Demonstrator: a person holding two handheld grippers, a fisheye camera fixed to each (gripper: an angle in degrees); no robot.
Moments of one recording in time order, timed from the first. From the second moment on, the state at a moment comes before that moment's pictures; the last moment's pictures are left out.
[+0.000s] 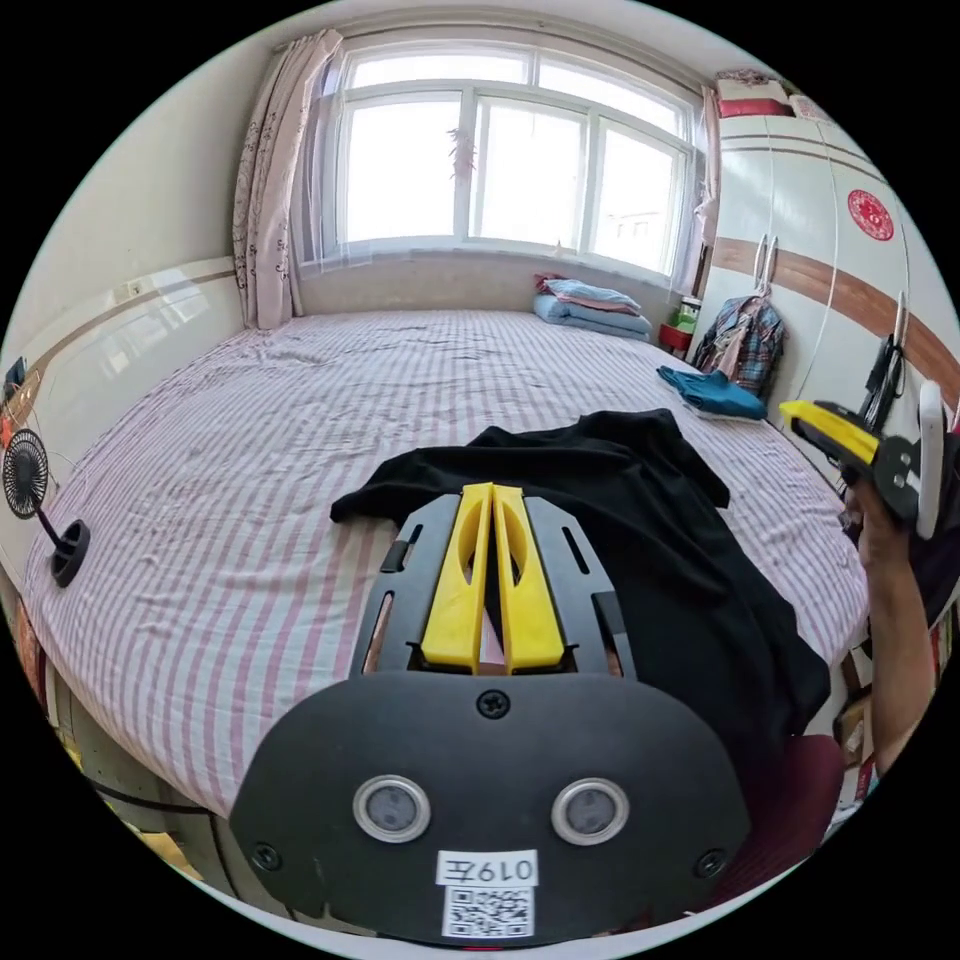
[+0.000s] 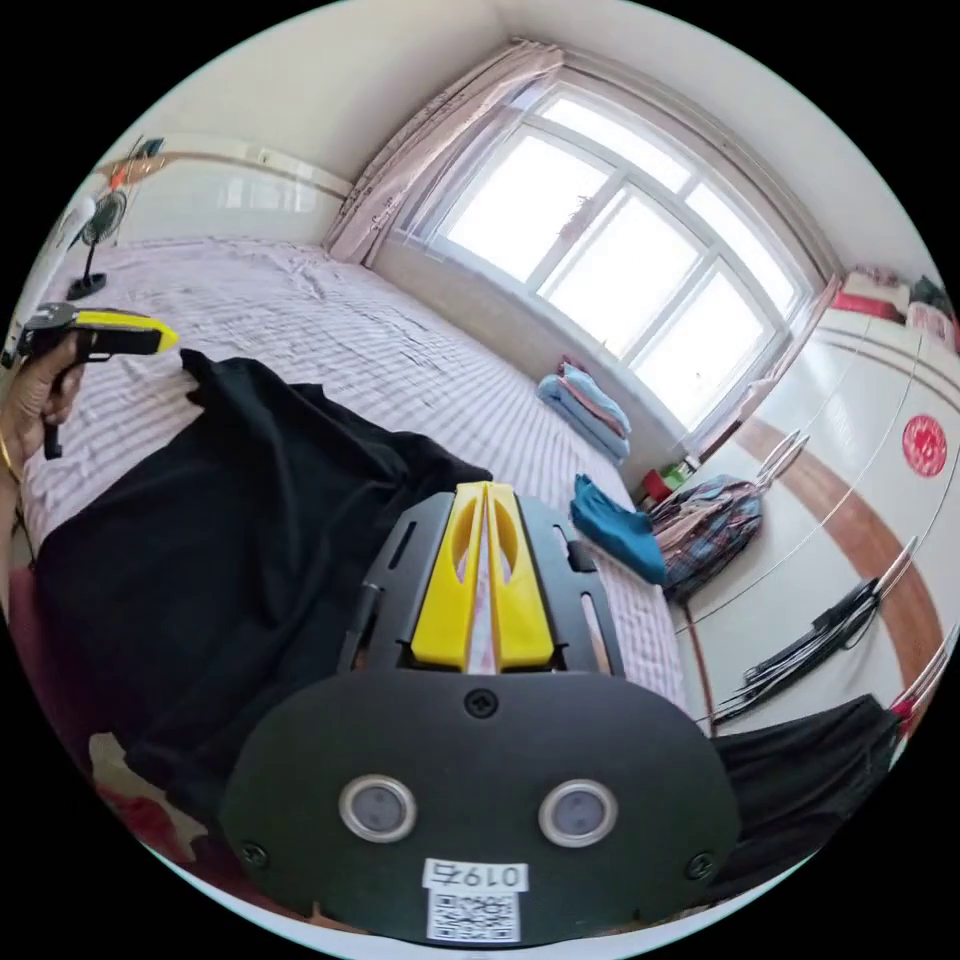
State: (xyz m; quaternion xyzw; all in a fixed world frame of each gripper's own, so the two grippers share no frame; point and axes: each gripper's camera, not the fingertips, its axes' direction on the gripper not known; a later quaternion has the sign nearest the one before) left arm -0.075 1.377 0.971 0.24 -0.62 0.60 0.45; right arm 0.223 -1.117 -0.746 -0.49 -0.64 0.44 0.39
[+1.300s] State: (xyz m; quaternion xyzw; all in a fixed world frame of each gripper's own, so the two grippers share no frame) left arm -0.022 1.259 0.813 0.26 -0.57 0.45 0.64; right arm -0.099 -1.553 -0.422 -0.06 -0.89 0.43 0.11
